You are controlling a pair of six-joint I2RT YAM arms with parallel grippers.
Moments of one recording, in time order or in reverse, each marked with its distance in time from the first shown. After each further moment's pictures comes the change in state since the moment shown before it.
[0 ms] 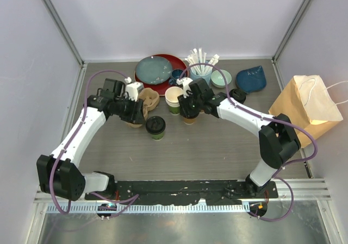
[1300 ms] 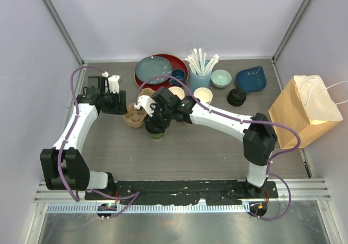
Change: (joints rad) left arm 0.235 0.073 -0.020 0.158 -0.202 0.022; right arm 0.325 0.175 0.339 -0.210 -0.055 -0.358
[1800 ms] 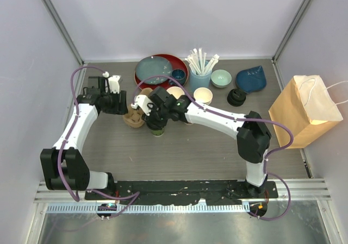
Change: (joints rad) left arm 0.000 0.000 -0.007 0.016 0.019 0.004; right arm 0.004 0.061 0.058 -0.002 0.024 0.000
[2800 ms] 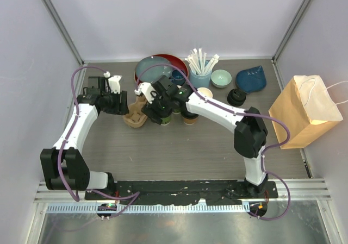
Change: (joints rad) left arm 0.000 0.000 0.000 0.000 0.032 0.022; right arm -0.088 0.079 0.139 -0.068 0.009 0.034
